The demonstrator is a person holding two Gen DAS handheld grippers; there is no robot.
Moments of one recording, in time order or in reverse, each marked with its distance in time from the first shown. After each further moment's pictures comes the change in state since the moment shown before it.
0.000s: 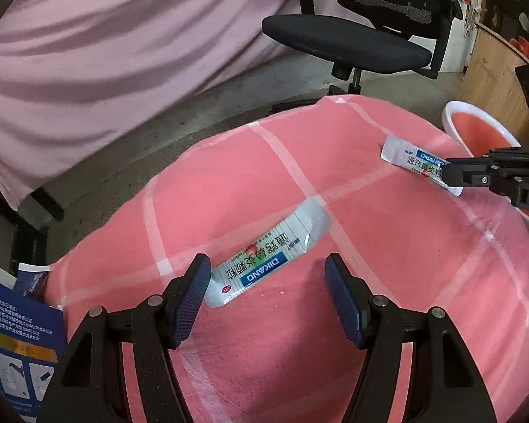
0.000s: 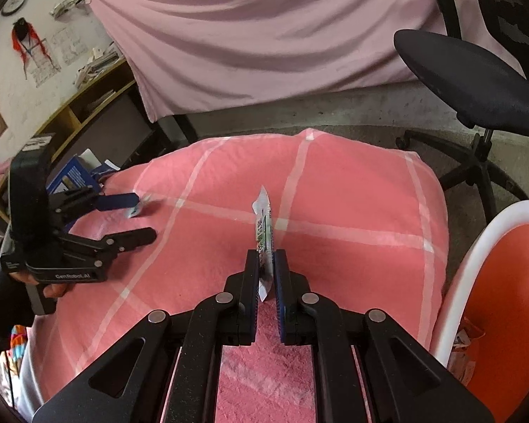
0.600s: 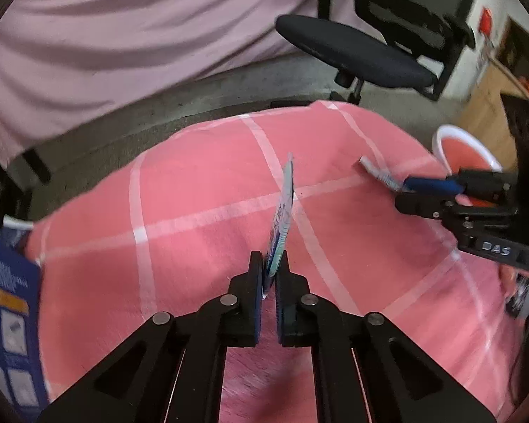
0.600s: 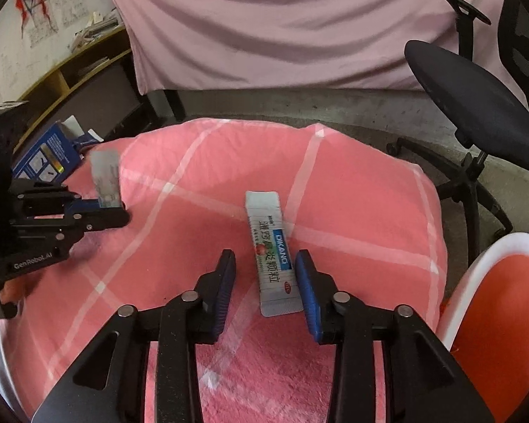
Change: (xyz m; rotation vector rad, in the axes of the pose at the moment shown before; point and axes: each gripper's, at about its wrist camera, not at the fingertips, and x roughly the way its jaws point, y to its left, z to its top) left arm -0.016 -0.012 0.005 -0.182 0.009 -0.065; right arm 0.022 0.016 0.006 -0.117 0.068 -0.110
